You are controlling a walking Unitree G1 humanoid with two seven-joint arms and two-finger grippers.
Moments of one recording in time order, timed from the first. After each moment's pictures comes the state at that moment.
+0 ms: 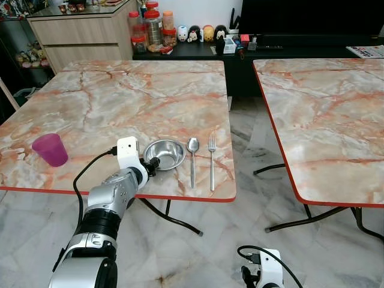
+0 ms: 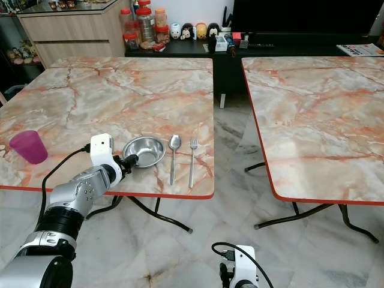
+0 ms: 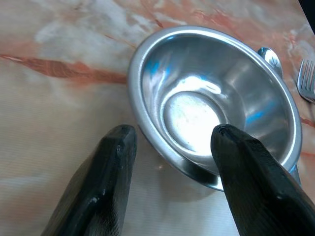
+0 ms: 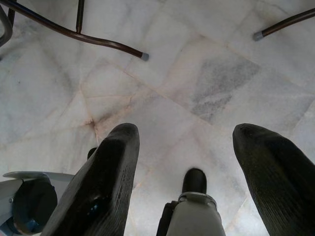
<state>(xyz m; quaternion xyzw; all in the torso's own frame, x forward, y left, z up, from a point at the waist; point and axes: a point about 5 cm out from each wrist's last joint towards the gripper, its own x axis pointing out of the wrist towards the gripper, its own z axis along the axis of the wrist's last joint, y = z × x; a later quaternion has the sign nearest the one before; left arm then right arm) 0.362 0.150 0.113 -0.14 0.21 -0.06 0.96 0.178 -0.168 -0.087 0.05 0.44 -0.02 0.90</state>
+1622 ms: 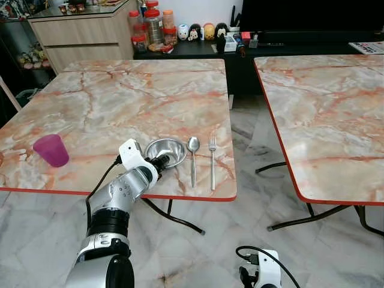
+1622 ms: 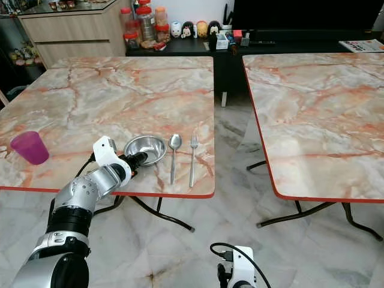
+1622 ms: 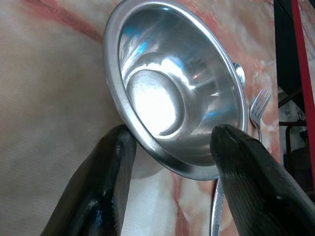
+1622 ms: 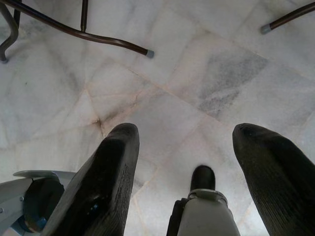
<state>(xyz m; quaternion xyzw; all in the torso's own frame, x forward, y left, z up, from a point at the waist) 0.359 0.136 0.119 -0.34 0.24 -0.02 0.91 0.177 -0.164 -0.088 0.07 0.44 -0.02 0.90</state>
